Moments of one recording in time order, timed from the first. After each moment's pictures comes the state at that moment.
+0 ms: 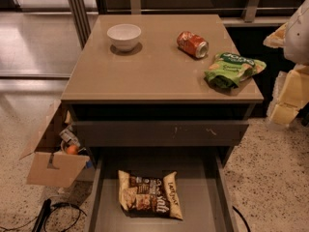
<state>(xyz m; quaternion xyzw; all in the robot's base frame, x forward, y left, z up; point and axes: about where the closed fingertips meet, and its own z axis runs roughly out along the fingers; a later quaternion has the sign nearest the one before) 0.438 -0.217 0.976 -0.60 0.78 -0.03 0.16</state>
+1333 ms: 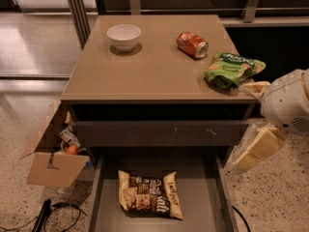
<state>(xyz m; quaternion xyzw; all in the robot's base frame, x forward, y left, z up) 0.408 -0.170 0.893 -0.57 0.77 0.11 0.28</state>
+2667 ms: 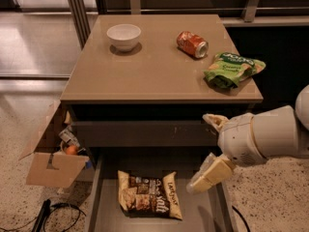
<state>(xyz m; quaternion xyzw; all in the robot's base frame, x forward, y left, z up) 0.405 -0.106 0.810 -0.54 0.75 0.19 0.33</state>
